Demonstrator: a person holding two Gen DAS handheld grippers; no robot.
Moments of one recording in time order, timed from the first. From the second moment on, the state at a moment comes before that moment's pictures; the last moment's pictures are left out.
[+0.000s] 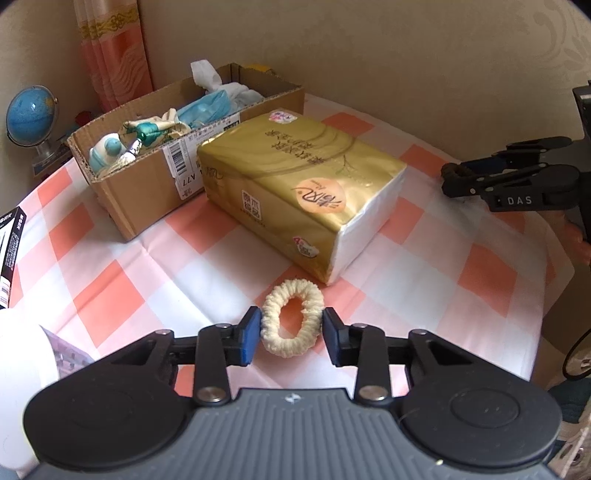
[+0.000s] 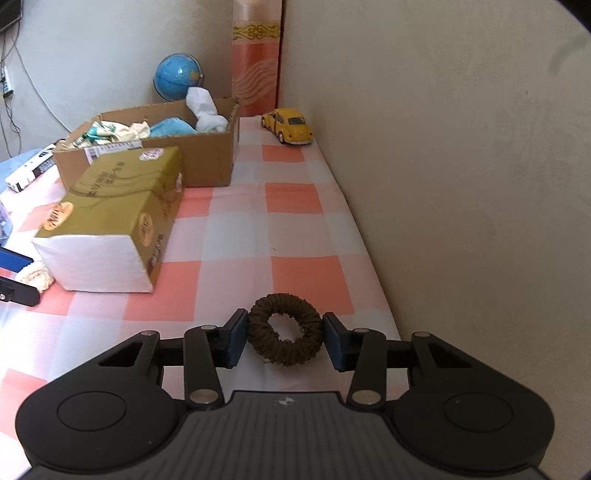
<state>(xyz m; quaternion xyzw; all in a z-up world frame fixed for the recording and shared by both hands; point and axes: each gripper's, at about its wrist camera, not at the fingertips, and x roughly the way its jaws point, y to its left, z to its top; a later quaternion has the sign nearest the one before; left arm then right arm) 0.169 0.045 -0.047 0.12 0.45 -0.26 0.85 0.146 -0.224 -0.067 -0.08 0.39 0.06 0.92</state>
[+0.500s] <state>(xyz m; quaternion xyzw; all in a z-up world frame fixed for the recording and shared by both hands) 0.151 0.060 -0.008 0.10 0.42 -0.24 0.87 0.183 -0.185 -0.003 -0.10 0.33 0.16 0.92</state>
